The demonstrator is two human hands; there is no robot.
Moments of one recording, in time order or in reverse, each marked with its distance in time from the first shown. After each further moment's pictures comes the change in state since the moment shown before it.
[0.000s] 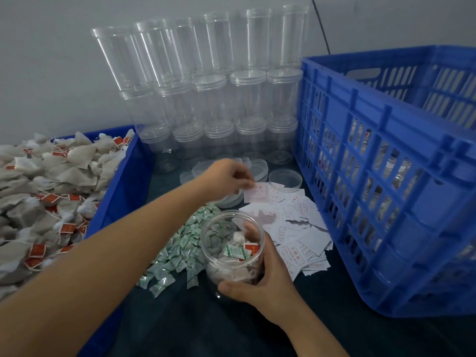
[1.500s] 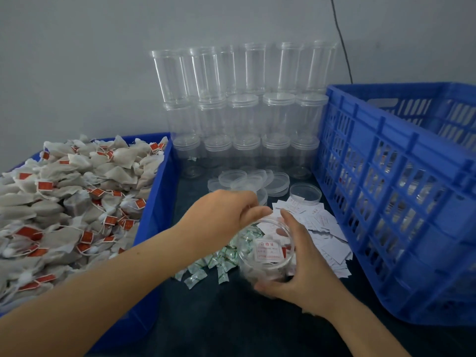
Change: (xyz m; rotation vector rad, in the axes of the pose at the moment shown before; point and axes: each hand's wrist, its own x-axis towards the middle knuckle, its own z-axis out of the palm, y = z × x) left_hand -0.137 0.024 -0.033 0.334 0.162 0.138; right_hand 0.001 -0.050 -0.011 -0.600 -0.132 -0.031
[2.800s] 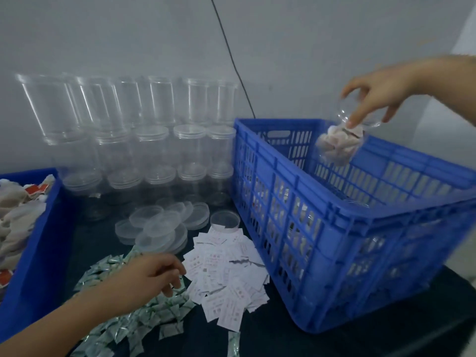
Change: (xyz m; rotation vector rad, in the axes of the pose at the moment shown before) left_hand 0.034 -0.028 0.039 -0.466 -0.370 -0.141; right_hand 0.077 -0.135 -0.386 -0.780 0.290 0.626
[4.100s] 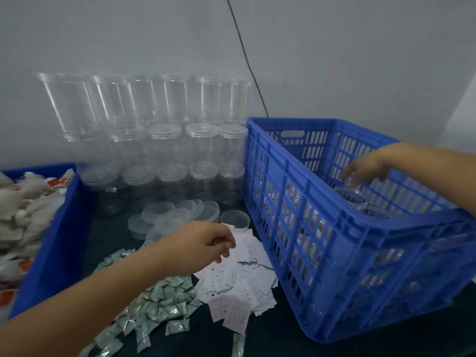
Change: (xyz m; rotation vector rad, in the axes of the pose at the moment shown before) left_hand 0.031 0.072 -0.002 0.117 -0.012 0.221; right_hand 0.053 0.054 0.115 -0.472 -0.542 0.123
